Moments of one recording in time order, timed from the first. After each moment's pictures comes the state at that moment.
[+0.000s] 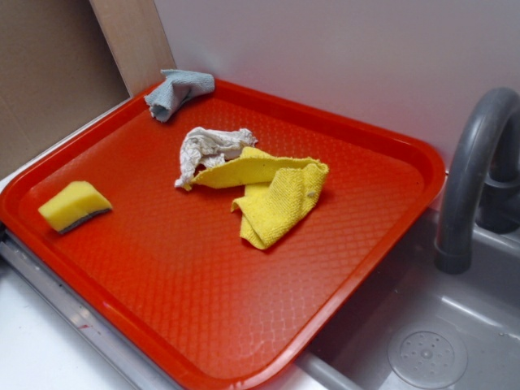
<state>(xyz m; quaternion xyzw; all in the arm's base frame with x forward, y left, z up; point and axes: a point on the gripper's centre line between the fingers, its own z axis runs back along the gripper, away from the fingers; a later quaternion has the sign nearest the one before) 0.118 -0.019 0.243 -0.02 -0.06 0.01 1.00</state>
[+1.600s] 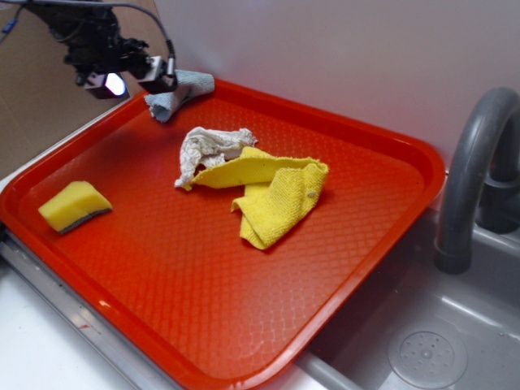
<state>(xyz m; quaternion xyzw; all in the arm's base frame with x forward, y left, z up) 0.293 -0.057 0.070 -0.04 -0.24 0.18 0.95</state>
